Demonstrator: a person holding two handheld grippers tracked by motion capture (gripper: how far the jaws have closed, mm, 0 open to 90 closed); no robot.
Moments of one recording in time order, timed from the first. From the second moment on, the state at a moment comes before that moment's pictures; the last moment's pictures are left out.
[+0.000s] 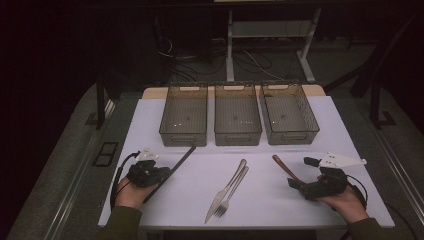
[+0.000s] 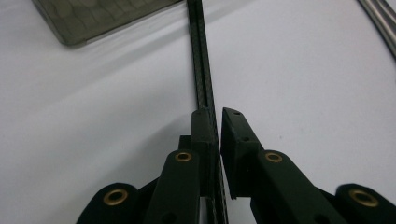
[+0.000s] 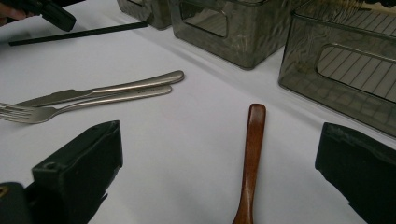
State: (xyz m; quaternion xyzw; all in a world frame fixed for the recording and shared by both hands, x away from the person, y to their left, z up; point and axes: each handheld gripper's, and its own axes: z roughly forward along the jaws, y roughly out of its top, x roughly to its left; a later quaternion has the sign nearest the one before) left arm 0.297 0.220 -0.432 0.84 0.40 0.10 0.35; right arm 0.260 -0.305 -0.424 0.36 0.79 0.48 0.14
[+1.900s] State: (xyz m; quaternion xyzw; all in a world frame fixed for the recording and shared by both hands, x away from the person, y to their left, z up) left arm 0.278 0.236 -0.444 0.83 0.43 0.11 0.35; right arm 0.261 -0.305 -0.426 0.37 0.79 0.47 0.13
